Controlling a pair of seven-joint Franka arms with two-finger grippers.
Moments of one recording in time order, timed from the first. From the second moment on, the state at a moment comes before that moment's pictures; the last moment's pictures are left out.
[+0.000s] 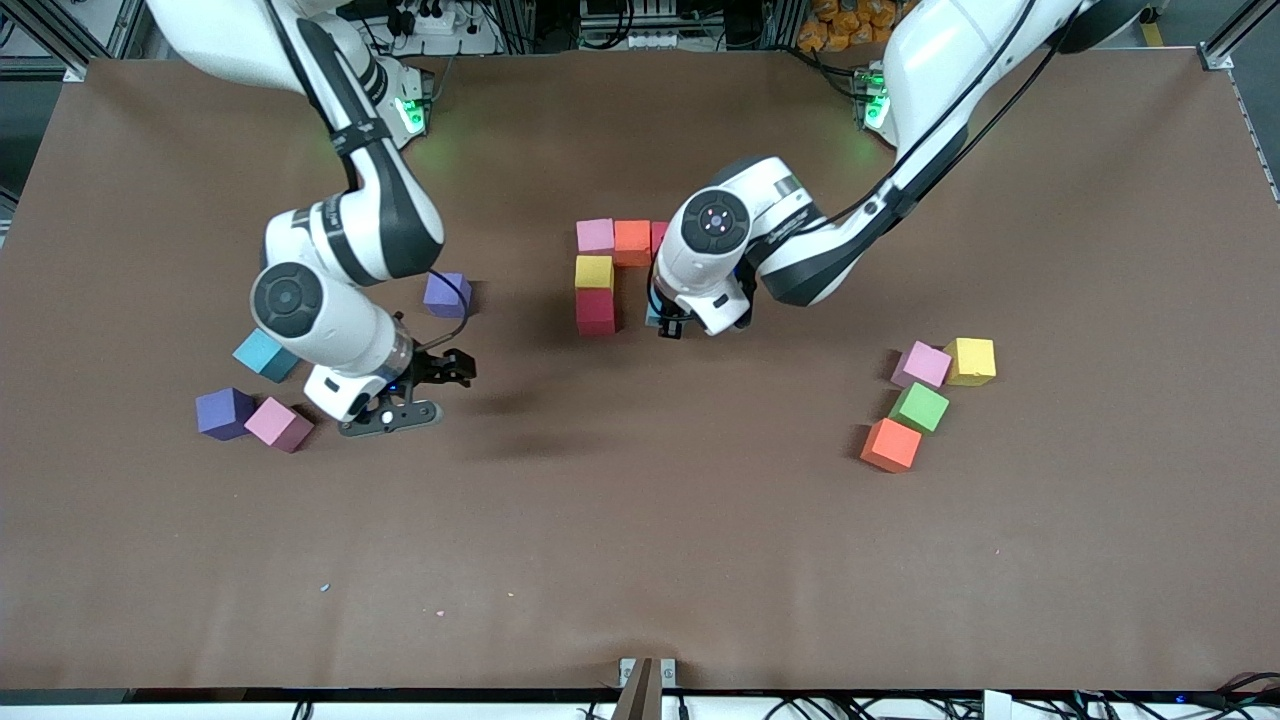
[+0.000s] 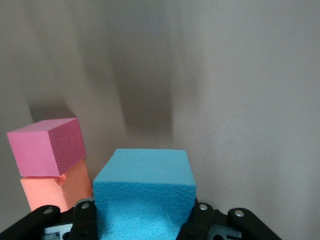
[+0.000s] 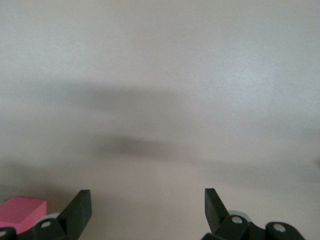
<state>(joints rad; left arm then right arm) -0.14 0.69 -0.76 -1.72 0.28 2.21 -2.43 0.44 0.37 -0.13 -1.84 0.17 2.16 0.07</state>
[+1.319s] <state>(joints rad) -0.48 0.74 -0.48 -1.71 0.40 2.36 -2.76 0.42 0.19 -0.09 -2.36 0.17 2.51 0.08</state>
